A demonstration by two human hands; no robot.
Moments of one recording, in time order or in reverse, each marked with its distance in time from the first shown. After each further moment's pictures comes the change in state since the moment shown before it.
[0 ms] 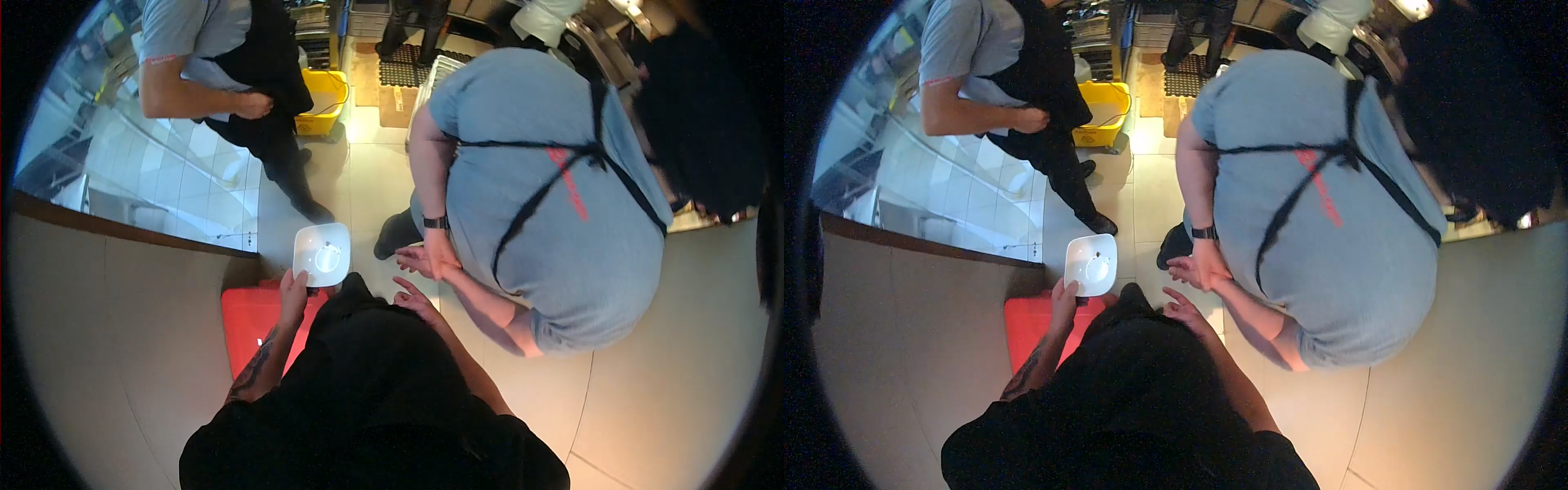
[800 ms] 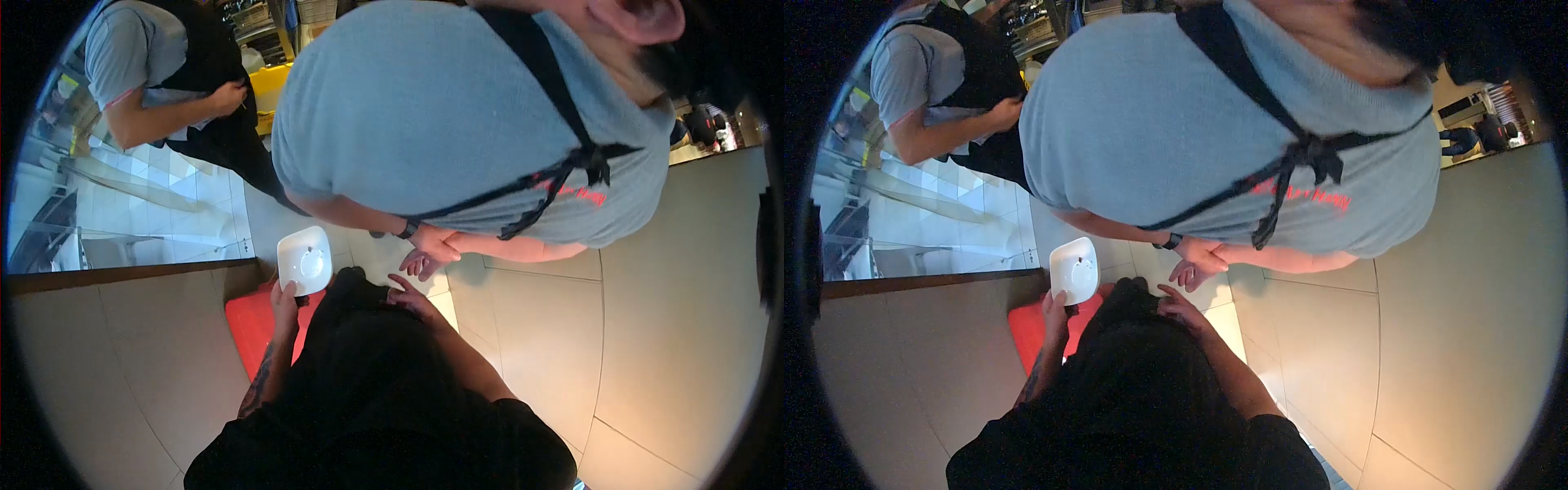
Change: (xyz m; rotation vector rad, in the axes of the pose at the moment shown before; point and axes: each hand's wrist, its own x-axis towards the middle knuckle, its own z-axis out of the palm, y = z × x) left_hand 0.001 -0.005 -0.007 0.096 -0.003 -0.087; right_hand 0.000 0.058 -0.023 0.139 0.074 0.049
